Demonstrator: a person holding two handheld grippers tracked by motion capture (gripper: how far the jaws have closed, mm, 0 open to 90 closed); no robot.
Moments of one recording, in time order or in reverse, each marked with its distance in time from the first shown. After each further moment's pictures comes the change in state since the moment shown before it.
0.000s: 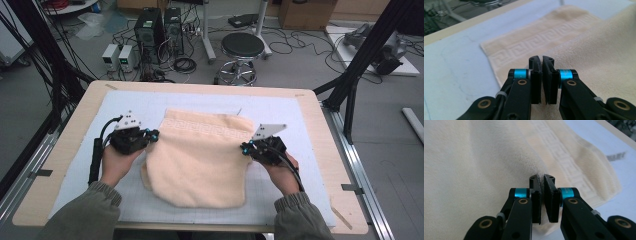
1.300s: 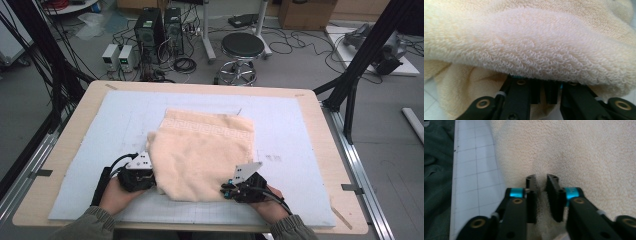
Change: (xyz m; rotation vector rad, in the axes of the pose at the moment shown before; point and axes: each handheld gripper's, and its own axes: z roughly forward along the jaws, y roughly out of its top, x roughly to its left) left arm -0.061 -0.074 -0.015 0.185 -0.270 0.173; right arm 0.089 -0.040 0.026 0.038 0.303 -0.157
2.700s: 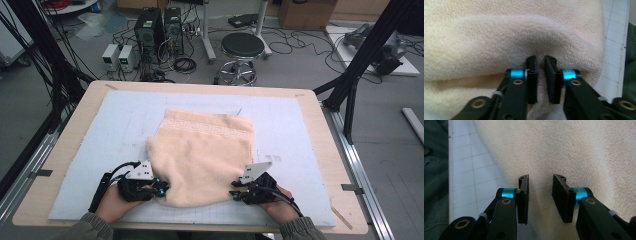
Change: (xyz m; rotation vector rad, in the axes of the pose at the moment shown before) left arm -0.022 -0.003 -0.005 0.032 -0.088 0.041; right arm -0.005 -0.014 -0.017 0.033 -0.034 0.035
